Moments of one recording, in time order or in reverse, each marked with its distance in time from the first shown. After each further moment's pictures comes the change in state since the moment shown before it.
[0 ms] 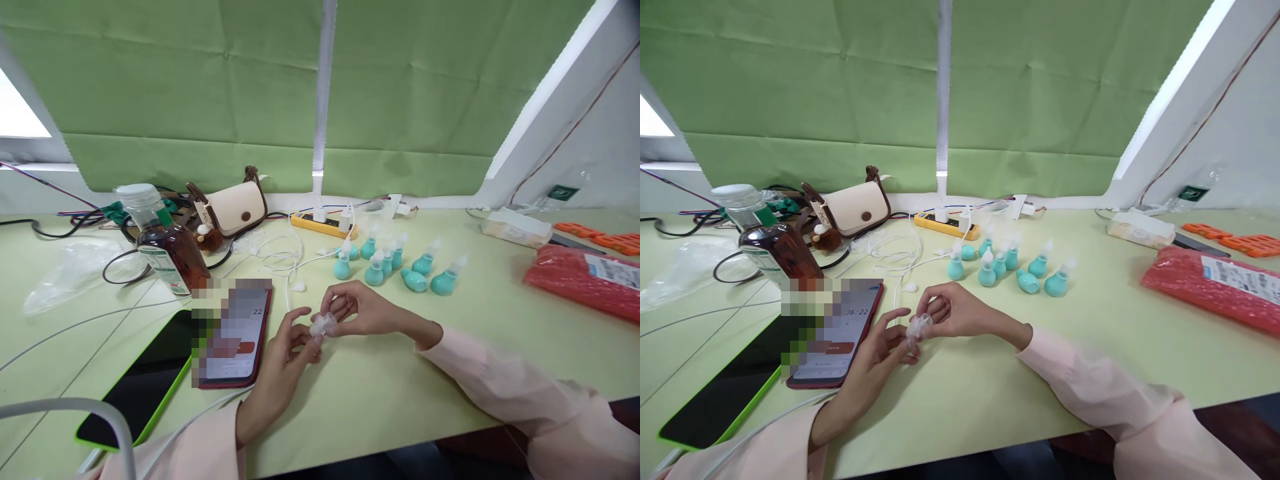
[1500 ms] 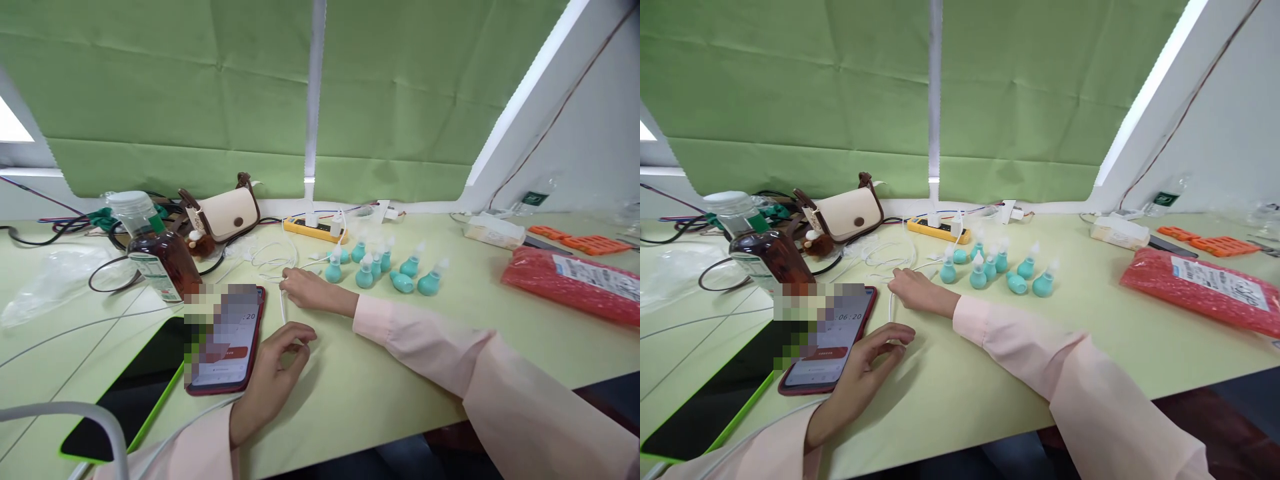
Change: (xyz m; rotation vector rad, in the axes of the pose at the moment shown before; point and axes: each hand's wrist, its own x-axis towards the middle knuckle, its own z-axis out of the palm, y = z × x) left_hand 0.000 0.006 -0.006 0.419 -0.023 0.264; right_hand 0.093 0.032 0.004 -1.356 0.010 -0.175
